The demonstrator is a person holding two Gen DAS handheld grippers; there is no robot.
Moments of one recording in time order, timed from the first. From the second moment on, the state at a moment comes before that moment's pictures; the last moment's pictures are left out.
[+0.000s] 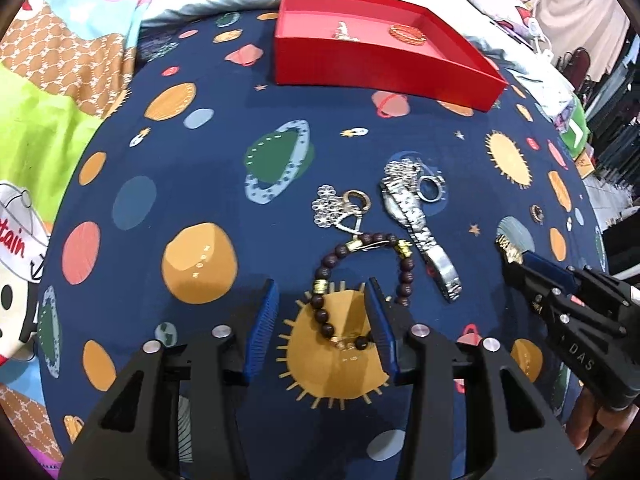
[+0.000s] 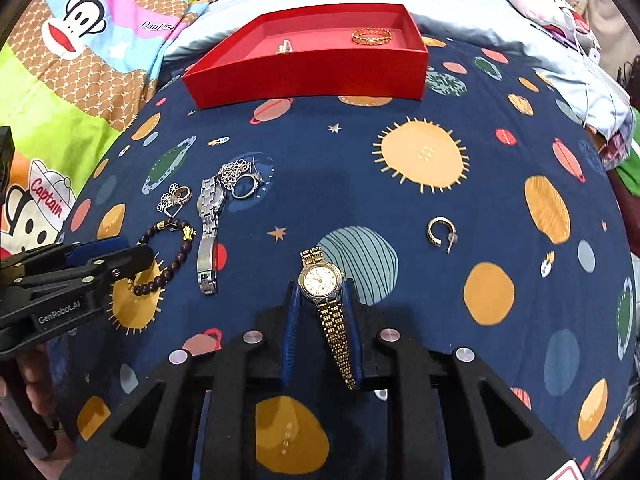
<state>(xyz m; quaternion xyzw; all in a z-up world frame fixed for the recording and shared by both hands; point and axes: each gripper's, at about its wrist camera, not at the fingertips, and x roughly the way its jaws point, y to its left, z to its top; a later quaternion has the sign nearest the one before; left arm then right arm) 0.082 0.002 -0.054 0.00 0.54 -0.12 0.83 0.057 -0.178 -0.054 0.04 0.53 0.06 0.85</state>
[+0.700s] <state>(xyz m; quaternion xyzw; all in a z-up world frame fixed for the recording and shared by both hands) 0.078 0.000 -0.043 -0.03 0.51 -0.17 0.84 0.056 -0.183 -0.044 0.06 0.52 0.05 0.85</state>
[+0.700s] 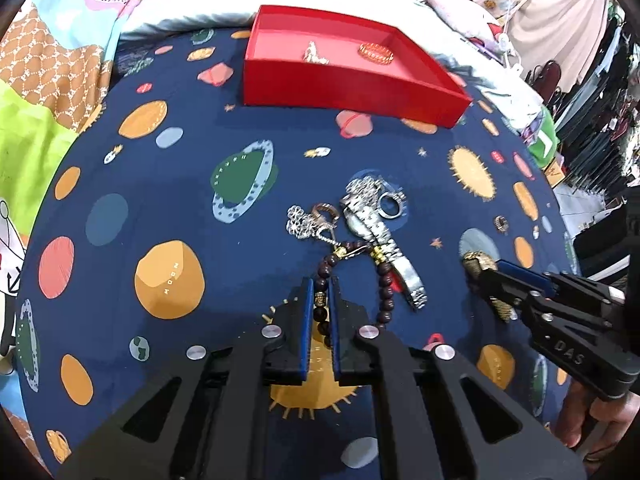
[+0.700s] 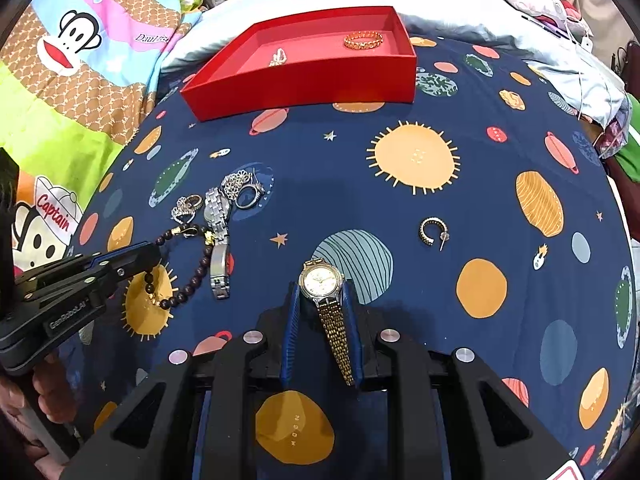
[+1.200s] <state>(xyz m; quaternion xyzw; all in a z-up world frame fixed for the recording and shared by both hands) 0.077 -0.006 -0.011 -0.04 0.48 -0.19 0.85 0.055 -0.183 -0.026 0.06 0.51 0.06 0.86</state>
